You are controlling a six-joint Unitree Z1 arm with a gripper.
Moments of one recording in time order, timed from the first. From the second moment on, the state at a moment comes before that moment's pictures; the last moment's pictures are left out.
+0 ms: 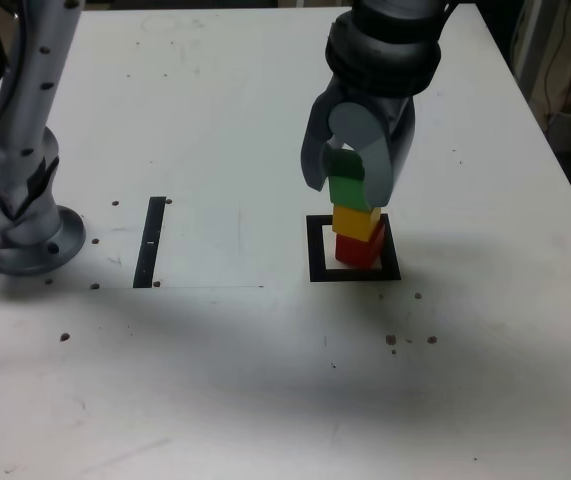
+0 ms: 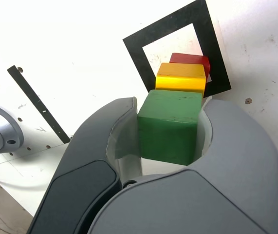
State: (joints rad) arm -0.18 2.09 -1.92 1.59 0.12 0.22
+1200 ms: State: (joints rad) arm -0.18 1.84 -1.86 1.61 0.11 0.23
